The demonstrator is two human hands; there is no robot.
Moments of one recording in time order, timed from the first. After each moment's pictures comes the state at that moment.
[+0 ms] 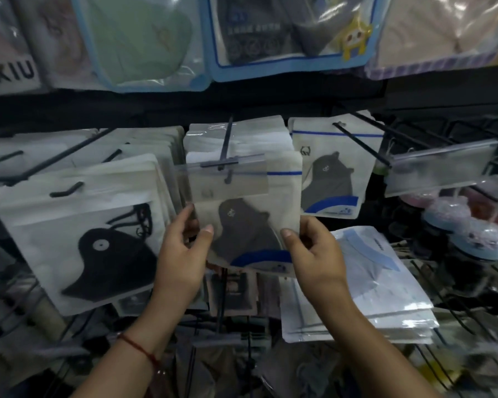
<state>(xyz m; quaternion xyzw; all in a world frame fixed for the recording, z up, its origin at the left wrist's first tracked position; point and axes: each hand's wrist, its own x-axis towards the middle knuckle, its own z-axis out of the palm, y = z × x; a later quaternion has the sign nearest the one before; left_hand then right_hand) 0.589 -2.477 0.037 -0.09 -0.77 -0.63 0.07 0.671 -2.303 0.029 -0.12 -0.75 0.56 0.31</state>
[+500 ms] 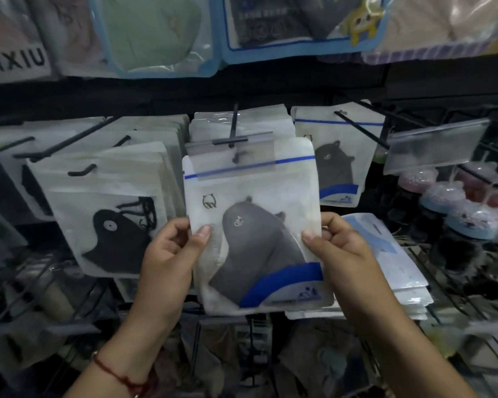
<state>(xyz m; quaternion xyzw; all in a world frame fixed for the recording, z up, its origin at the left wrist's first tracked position) 0.634 -2.508 0.041 -0.14 -0.66 -0.74 0.03 0.728 -2.306 0.049 -0.05 -0.62 0.76 0.20</state>
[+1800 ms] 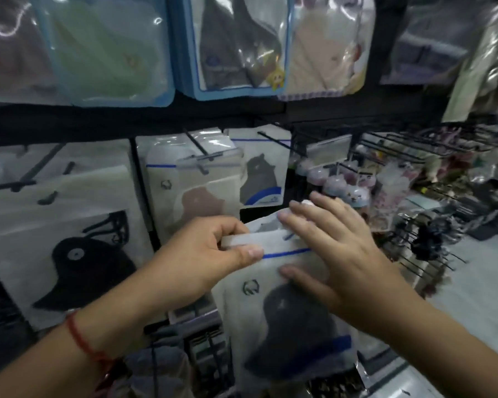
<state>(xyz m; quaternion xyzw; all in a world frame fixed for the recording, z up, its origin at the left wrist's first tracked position) 0.672 -2.522 0.129 -0.49 -0.73 -0.44 -0.18 0.836 -2.357 0.100 -0.06 -0.94 0.00 0.33</state>
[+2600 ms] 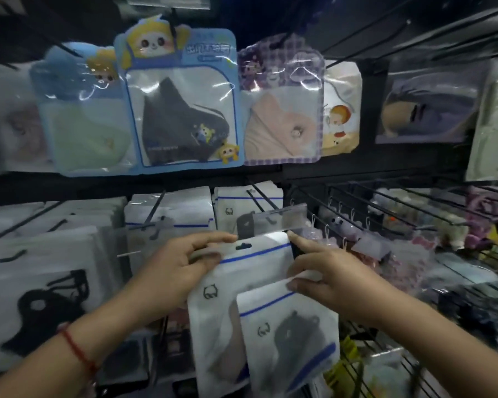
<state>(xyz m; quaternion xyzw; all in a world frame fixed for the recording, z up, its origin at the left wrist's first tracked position) 0.679 -2.429 0.153 -0.45 -0.76 -0.47 -0.01 0.820 -2.193 0.136 -0.01 -0.97 0.20 0.15</state>
